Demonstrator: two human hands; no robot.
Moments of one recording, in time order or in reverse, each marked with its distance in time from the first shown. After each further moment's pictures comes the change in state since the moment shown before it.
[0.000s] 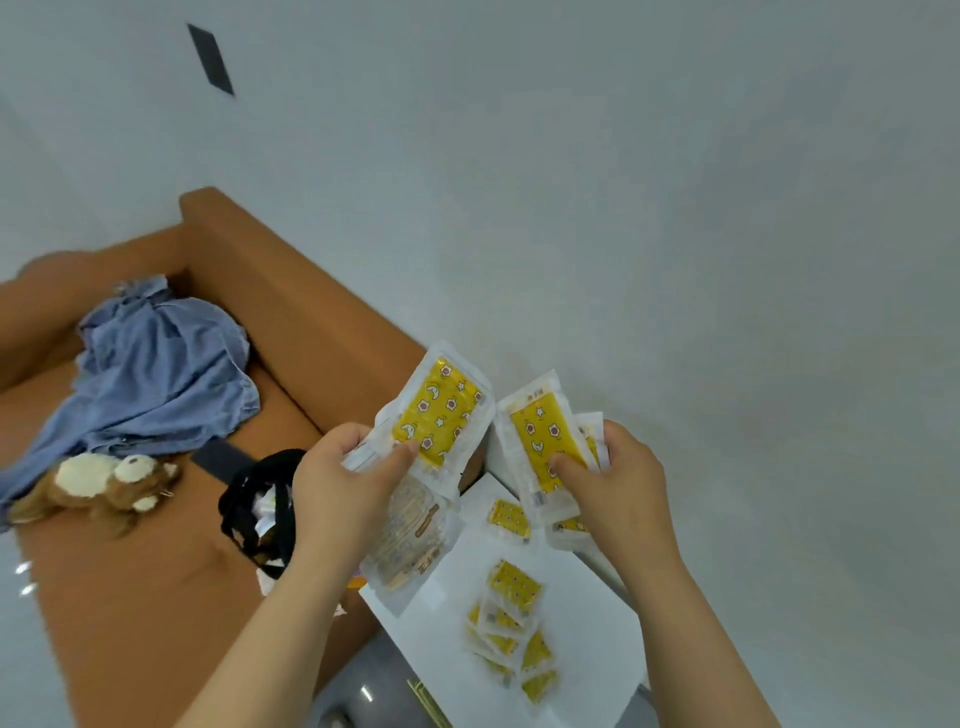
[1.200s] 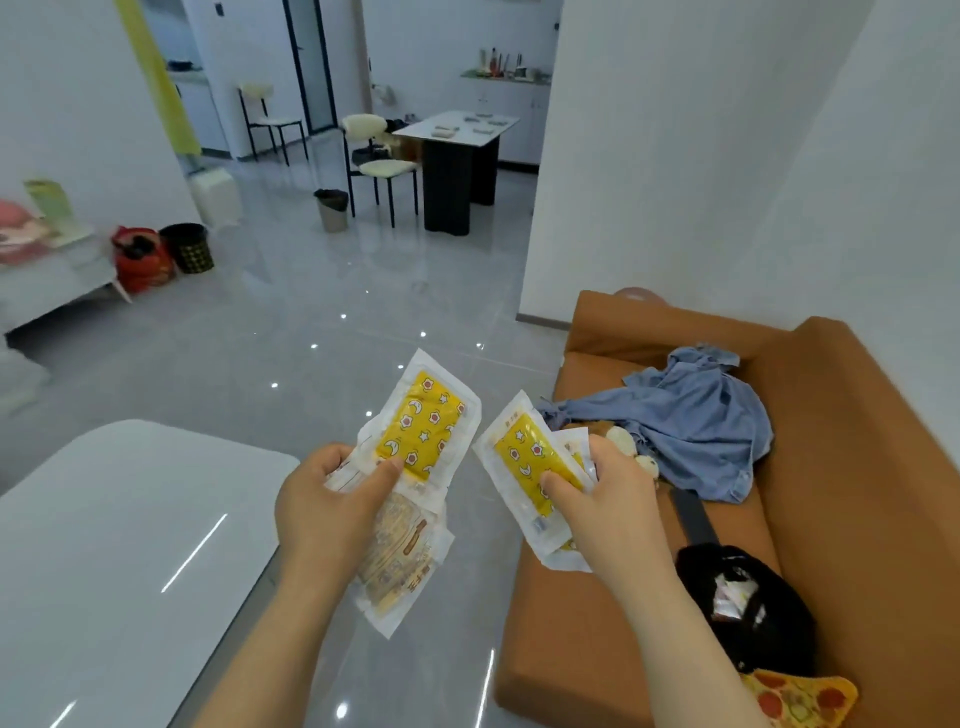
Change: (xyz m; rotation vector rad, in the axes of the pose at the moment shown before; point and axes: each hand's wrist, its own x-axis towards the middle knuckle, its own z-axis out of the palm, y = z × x) left_hand -0.248 -0.195 -0.557 -0.092 1.124 -0.358; right_hand -0.411 -0.260 0.382 -0.027 -0.991 -0.700
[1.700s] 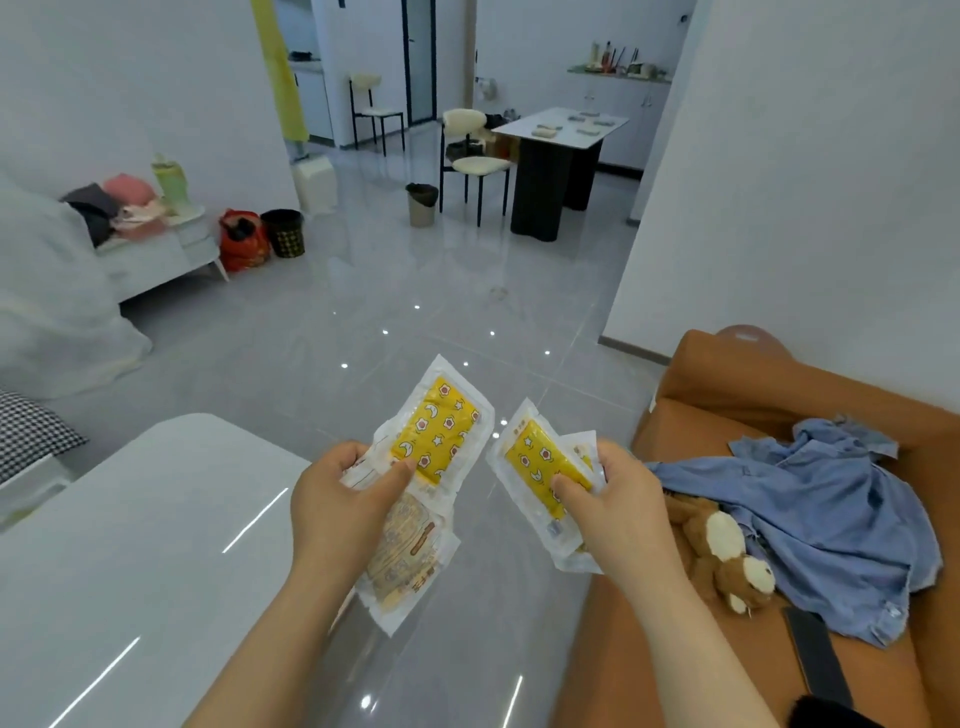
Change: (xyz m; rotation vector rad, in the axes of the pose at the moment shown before) left_hand 0.173 -0.007 0.006 0.036 0.134 -0.068; right_hand 0.180 -0.040 0.110 0.004 -0.183 -0.082
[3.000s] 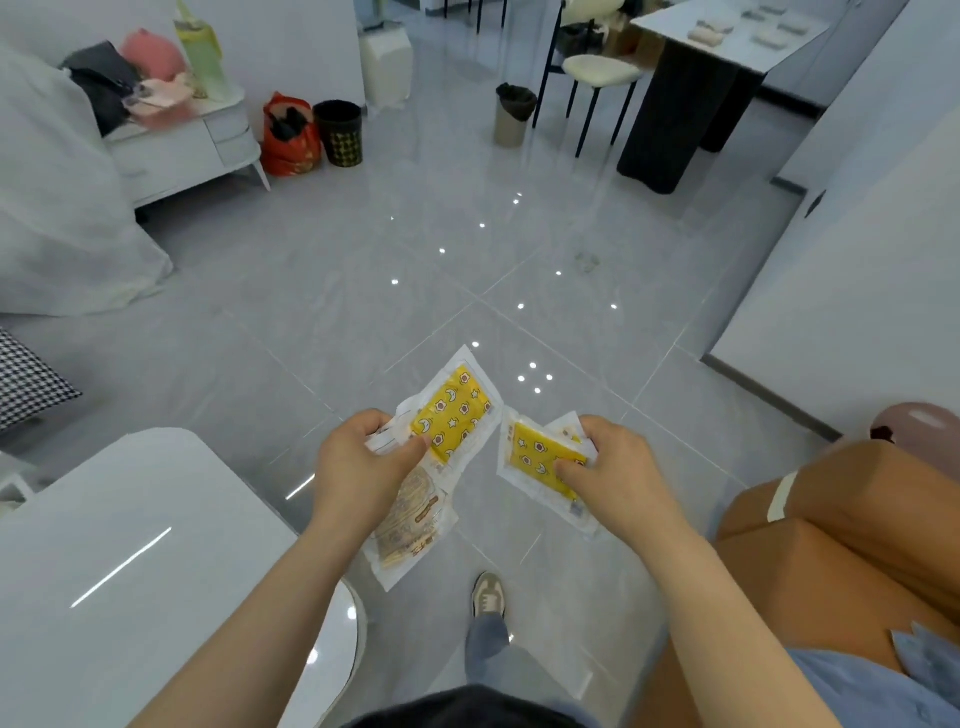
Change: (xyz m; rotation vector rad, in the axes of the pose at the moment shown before) left_hand 0.474 -0.027 0.119 0.173 -0.014 -0.263; right_hand 0.493 -0.034 0.203 -0.278 -0.444 0.016
